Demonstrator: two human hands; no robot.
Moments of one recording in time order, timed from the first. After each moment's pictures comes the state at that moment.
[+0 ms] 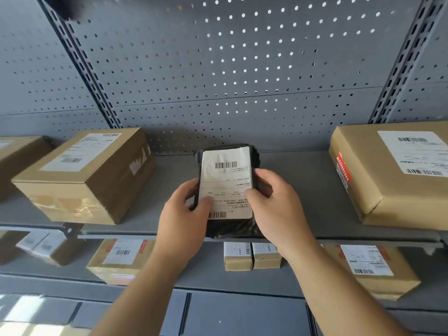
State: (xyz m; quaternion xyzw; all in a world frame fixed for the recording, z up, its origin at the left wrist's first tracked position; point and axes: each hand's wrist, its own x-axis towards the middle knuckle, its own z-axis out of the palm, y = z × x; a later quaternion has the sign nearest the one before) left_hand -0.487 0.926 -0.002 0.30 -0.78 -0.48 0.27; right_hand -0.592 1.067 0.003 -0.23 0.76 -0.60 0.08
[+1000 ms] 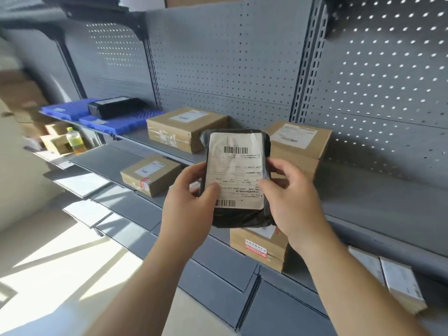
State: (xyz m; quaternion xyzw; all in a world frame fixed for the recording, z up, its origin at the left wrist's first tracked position) left_hand -0.143 0.761 0.055 0.37 -0.62 -0.51 0.47; right_hand -0.302 0.844 0.058 -0.43 0.65 -0.61 0.15
